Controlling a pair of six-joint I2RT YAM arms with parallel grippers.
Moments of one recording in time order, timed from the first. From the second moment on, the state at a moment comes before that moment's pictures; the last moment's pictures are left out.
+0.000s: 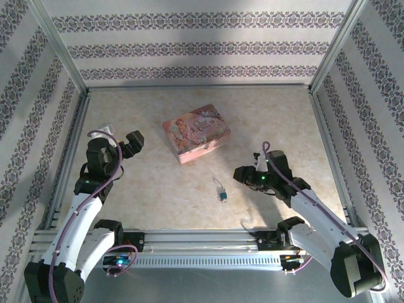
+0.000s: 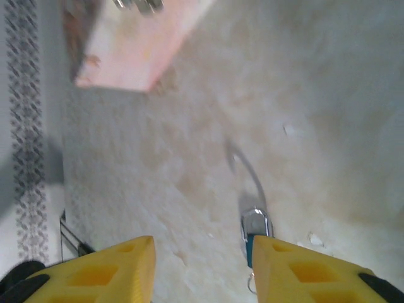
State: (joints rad) left arm -0.07 0.79 0.61 -0.17 0.05 -0.55; right arm 0.30 0.88 0.45 -0.32 -0.55 0.76
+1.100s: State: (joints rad) left arm -0.06 0.68 0.61 -0.24 -0.14 -0.50; right arm 0.00 0.71 0.56 -0.24 -0.12 0.37
